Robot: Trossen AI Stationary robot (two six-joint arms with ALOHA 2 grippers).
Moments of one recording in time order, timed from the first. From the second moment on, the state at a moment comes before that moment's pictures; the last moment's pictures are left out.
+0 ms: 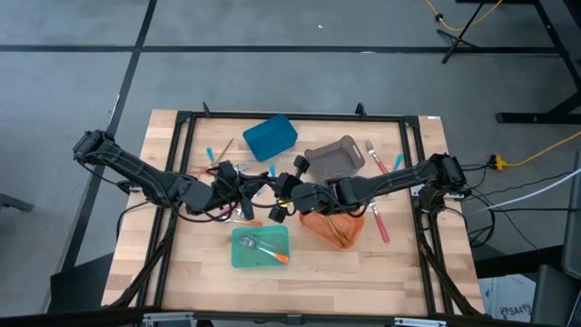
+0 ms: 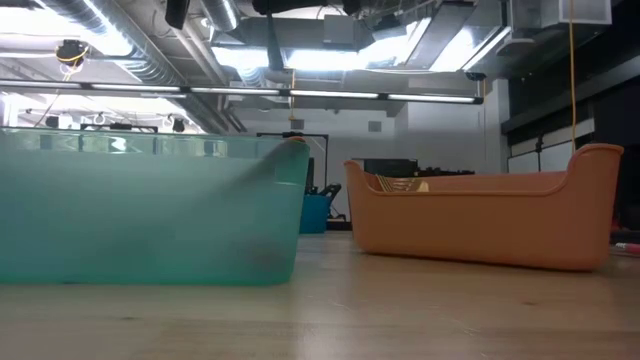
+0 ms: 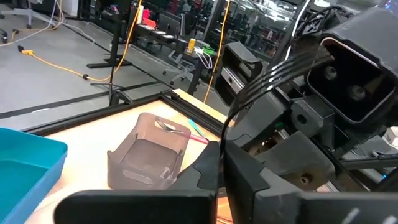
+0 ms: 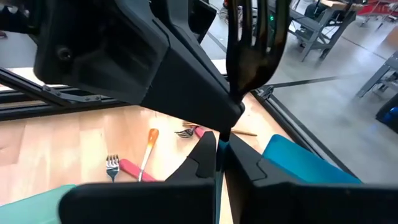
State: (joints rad) left arm -0.40 1.17 0.81 0.20 -0.88 -0.51; right arm 0.23 1.84 1.59 -0.16 0.64 0.09
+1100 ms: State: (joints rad) left arm -0.40 1.17 0.81 0.14 -0.84 -0.52; right arm 0.04 1.64 1.59 -0.96 0.62 0.10
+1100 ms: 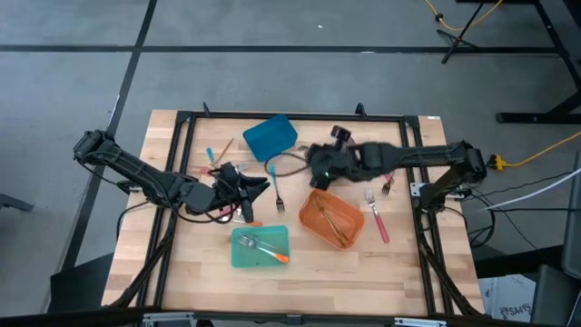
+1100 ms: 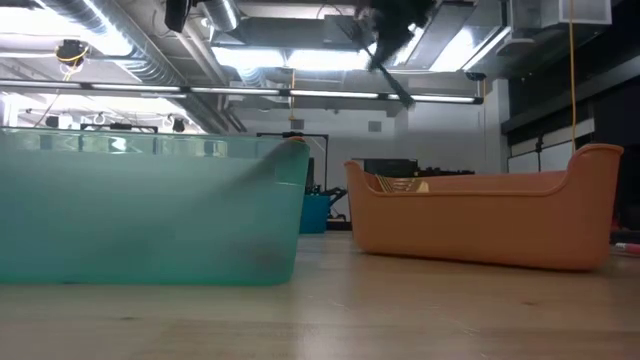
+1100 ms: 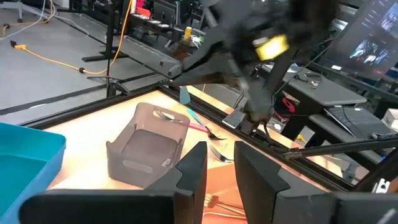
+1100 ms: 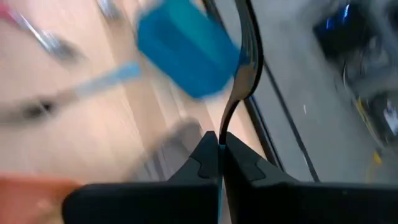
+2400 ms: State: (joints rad) left arm -0.40 1.17 0.81 0.13 -0.84 -0.52; right arm -0.26 1.66 1.04 -0.61 0.19 -0.34
